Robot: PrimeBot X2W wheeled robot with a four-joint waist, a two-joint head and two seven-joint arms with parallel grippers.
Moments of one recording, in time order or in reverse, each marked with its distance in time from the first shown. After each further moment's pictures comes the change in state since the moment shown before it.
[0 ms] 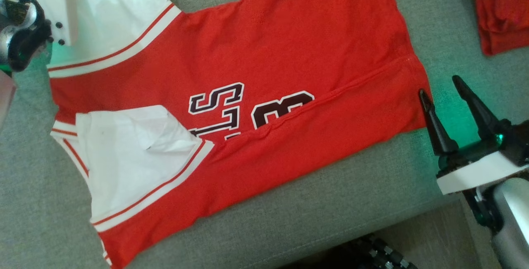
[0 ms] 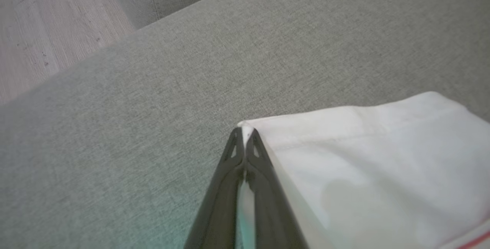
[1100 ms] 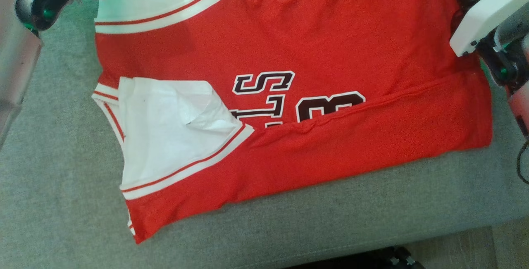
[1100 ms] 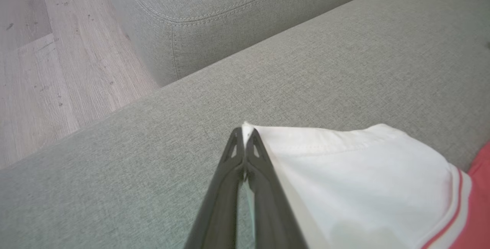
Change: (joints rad) left arm -0.143 -0.104 -0.031 0.000 0.000 -0.063 -0.121; right arm -0.714 -0.065 0.309 0.412 0.340 0.000 0.349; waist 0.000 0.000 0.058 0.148
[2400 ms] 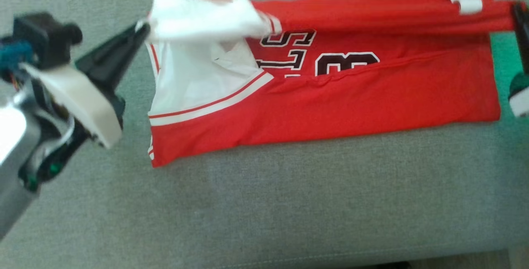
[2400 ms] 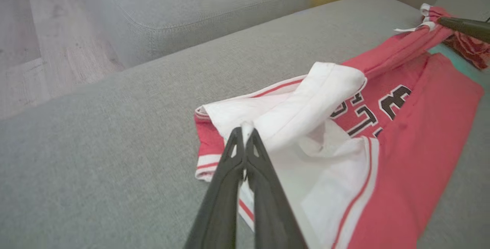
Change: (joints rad) left arm 0.492 0.346 -0.064 -0.638 -0.154 0.104 -0.314; right arm 0.318 -0.246 -0.029 -0.167 0.216 0.000 -0.312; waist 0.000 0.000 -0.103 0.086
